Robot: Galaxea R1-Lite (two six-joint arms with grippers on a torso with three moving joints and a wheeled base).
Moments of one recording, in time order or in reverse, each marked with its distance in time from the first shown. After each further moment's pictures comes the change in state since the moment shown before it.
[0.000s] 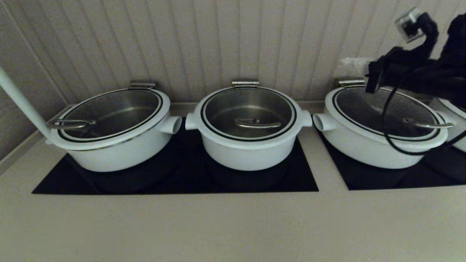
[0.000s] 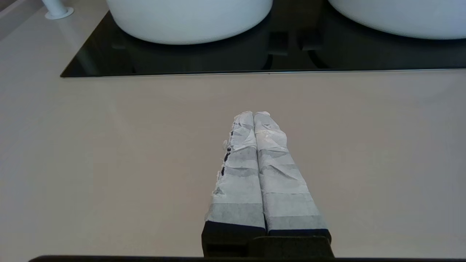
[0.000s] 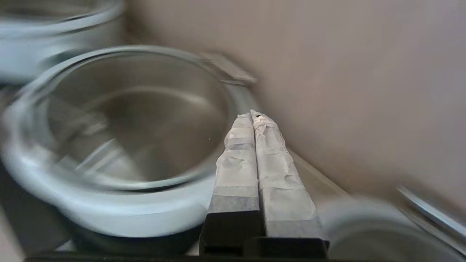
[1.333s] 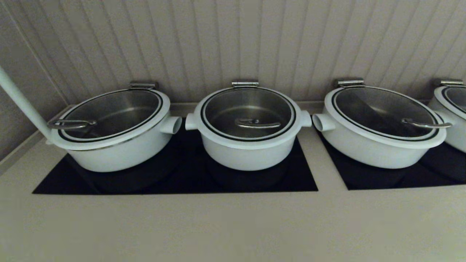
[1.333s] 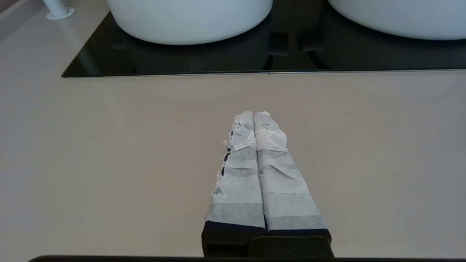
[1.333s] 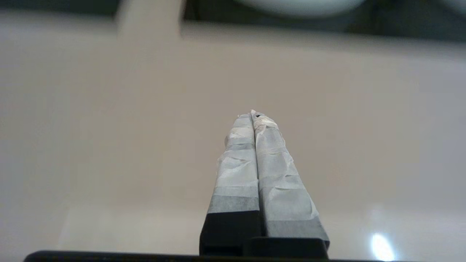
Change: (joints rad) left arm 0.000 0.000 0.000 0.000 0.001 -0.001; right arm -0.100 -1.452 1.349 0.384 -0.569 0.185
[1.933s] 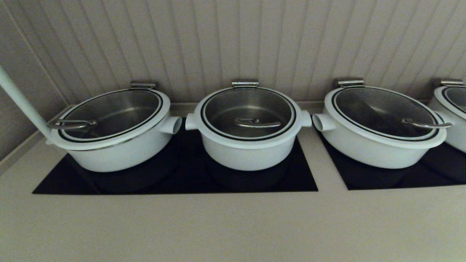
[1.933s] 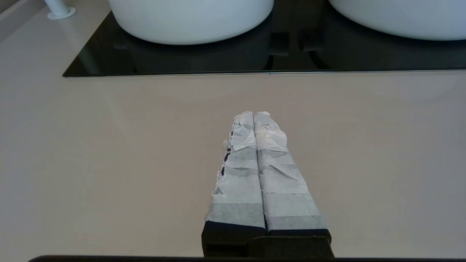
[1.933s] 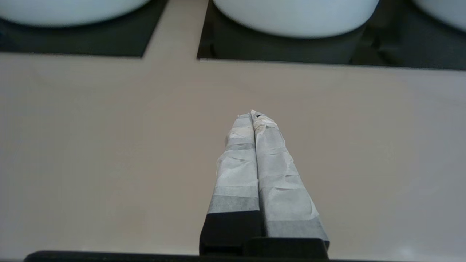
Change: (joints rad) left arm 0.000 0.000 0.000 0.000 0.003 -0.001; right arm 0.052 -0.247 0.008 0.063 -0.011 0.058
